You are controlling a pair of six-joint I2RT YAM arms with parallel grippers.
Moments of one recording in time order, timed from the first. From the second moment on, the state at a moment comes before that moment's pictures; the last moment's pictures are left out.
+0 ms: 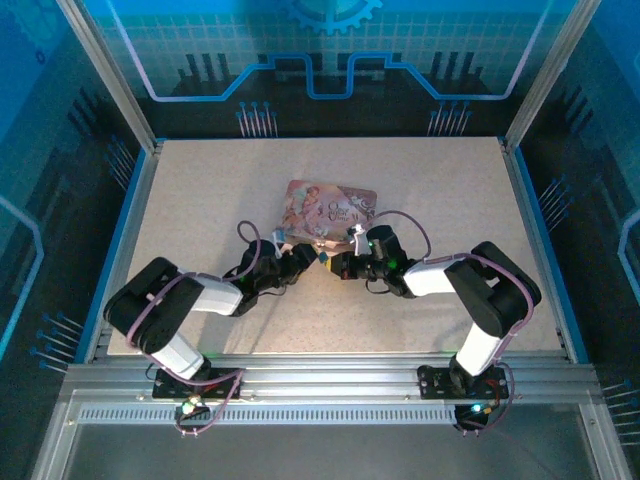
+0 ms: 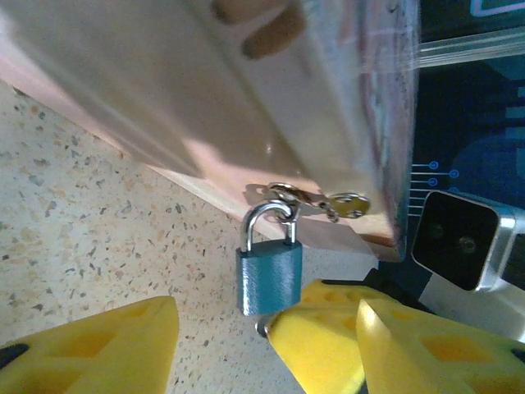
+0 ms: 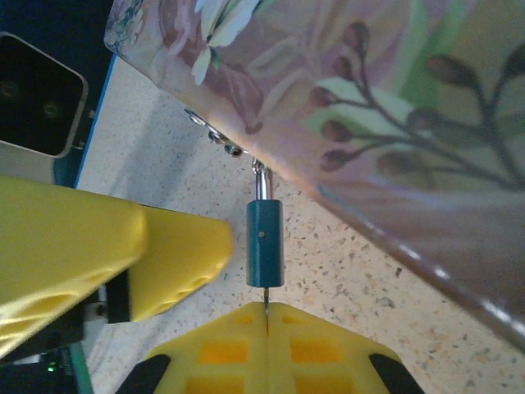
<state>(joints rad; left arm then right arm) -0.53 1.62 0.42 0.76 0.27 -1.26 0.60 1.72 0.63 0.49 -0.47 0.69</state>
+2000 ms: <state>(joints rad) -0.53 1.72 0.42 0.93 0.26 -1.39 0.75 1.26 0.59 0.26 -0.17 0.07</state>
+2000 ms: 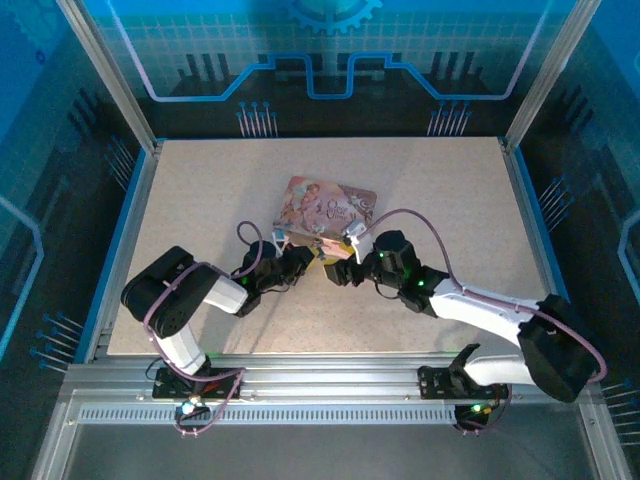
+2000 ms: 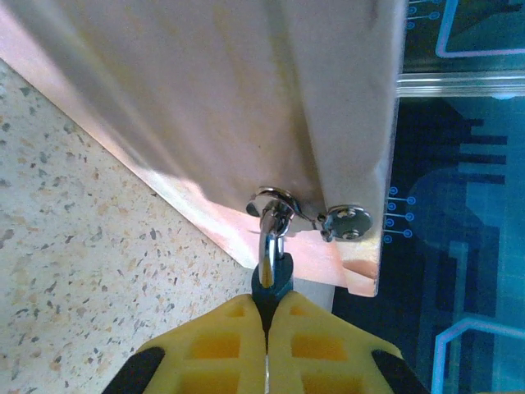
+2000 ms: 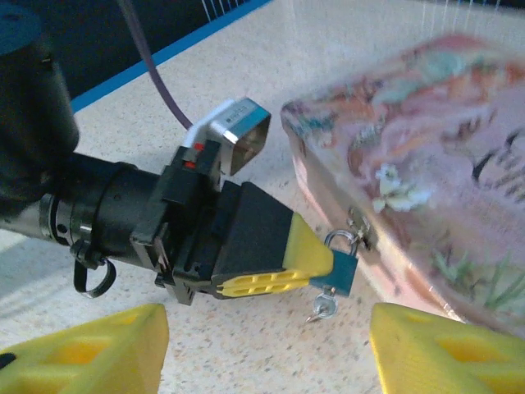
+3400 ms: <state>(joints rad) -0.53 1.64 0.43 0.84 0.24 -1.43 0.86 1.66 0.63 0.52 0.16 -0.66</state>
